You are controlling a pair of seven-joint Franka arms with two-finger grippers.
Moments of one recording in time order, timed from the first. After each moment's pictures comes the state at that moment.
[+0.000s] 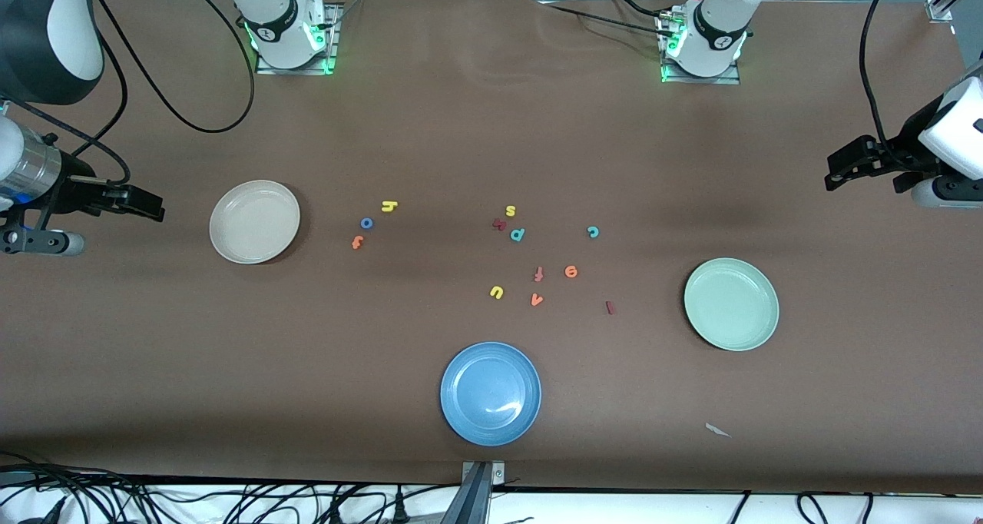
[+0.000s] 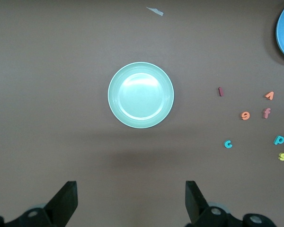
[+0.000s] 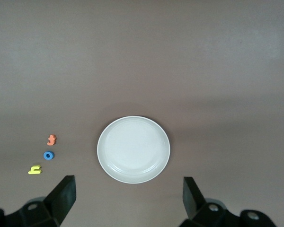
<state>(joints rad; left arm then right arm) -0.05 0.08 0.03 -1.52 -0.01 1.58 -0.01 0.09 0.20 -0.09 -1.54 -0.03 1.66 0.07</state>
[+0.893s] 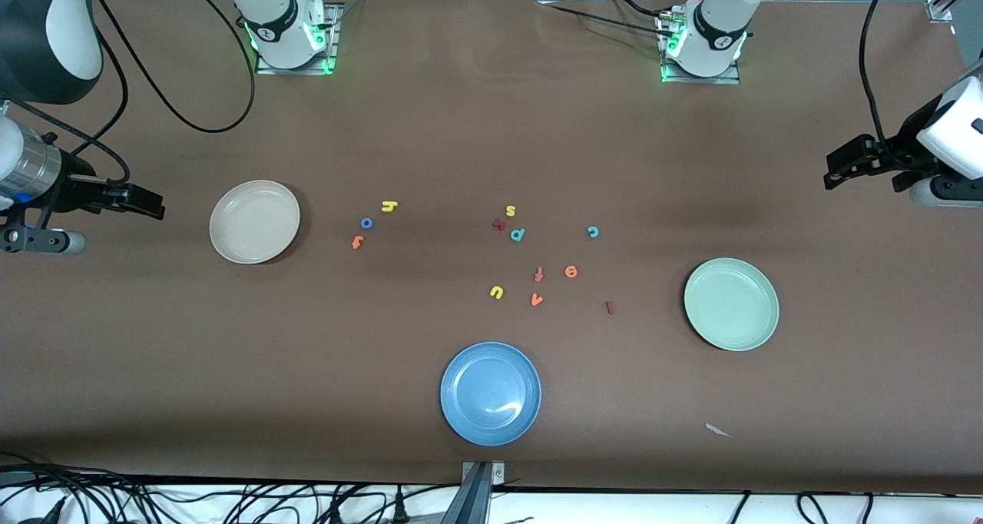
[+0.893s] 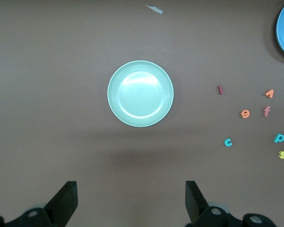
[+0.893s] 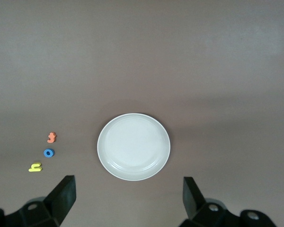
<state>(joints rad) -0.05 0.08 0.03 -1.52 -0.01 1.58 -0.01 0.09 0.20 -0.09 -1.54 -0.02 1.65 0.08</state>
